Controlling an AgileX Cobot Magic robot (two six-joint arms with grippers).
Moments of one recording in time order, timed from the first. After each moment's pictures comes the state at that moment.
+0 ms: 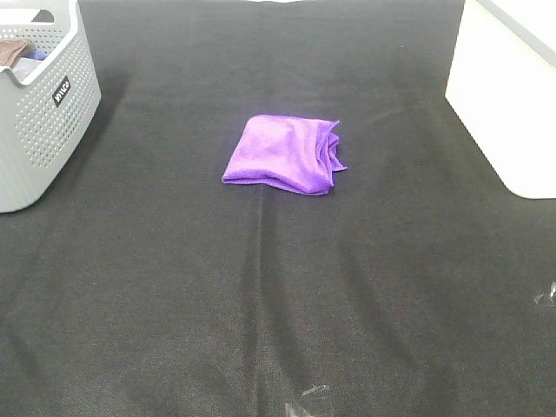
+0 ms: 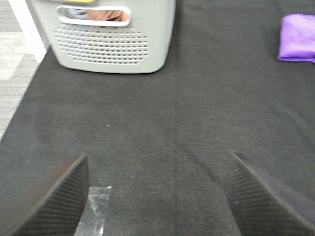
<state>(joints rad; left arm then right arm) 0.13 0.00 -0.52 -0.08 1.09 0.04 0.22 0.00 -0.46 -0.02 1.10 0.02</state>
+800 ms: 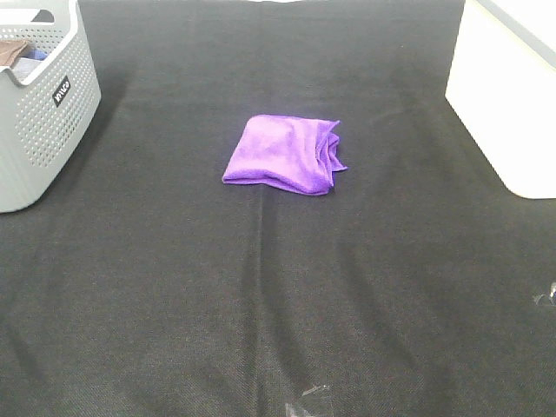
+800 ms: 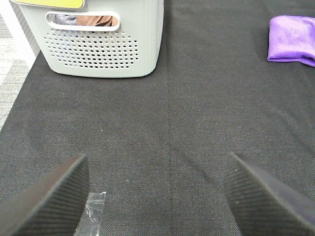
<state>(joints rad) 0.11 0.00 -0.52 -0.09 1.08 0.04 0.10 0.00 -0.46 -0.02 1.10 0.02</state>
